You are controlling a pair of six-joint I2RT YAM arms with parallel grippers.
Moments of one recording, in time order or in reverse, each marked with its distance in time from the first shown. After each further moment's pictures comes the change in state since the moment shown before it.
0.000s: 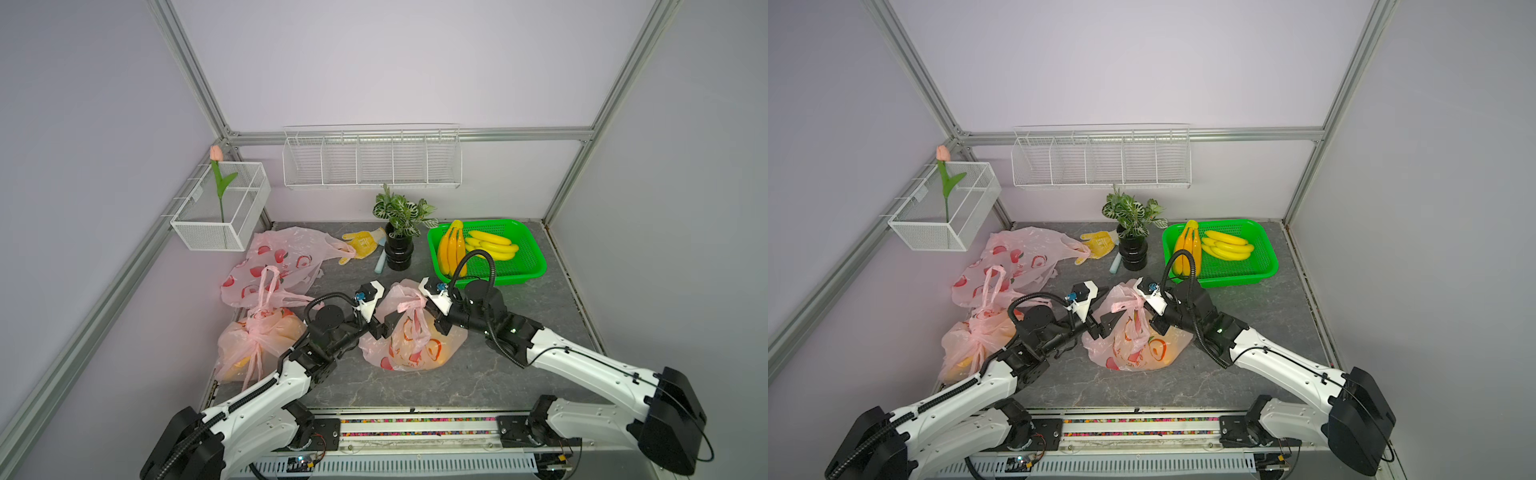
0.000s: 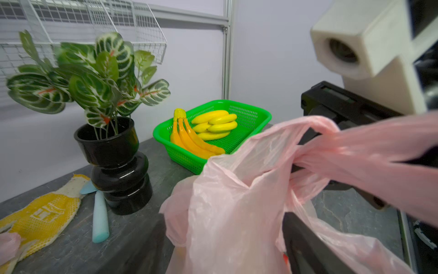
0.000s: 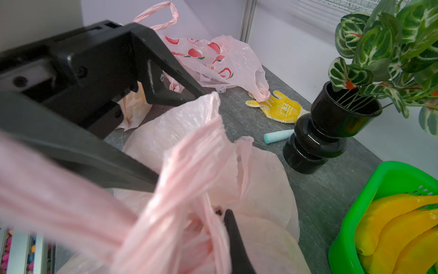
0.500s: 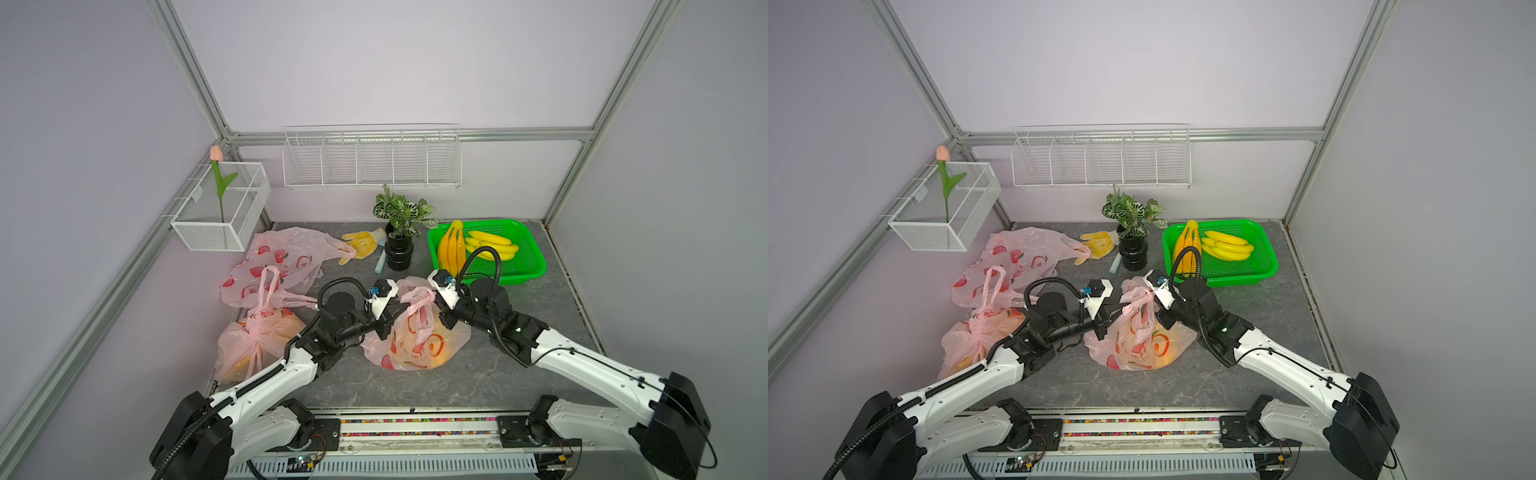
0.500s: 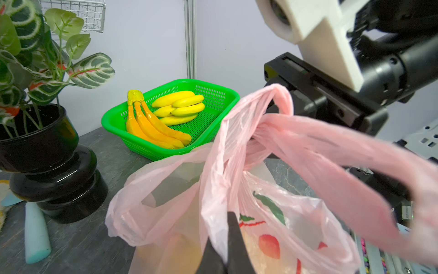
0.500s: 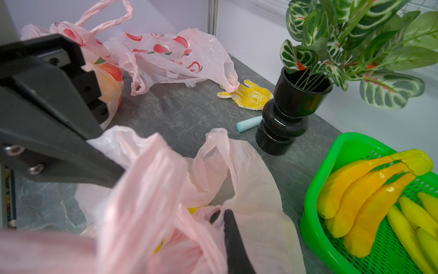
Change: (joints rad) left arm 0.000 0.058 0.093 -0.127 0.171 -0.026; right arm -0.039 -0.024 0.000 -0.034 0.135 0.052
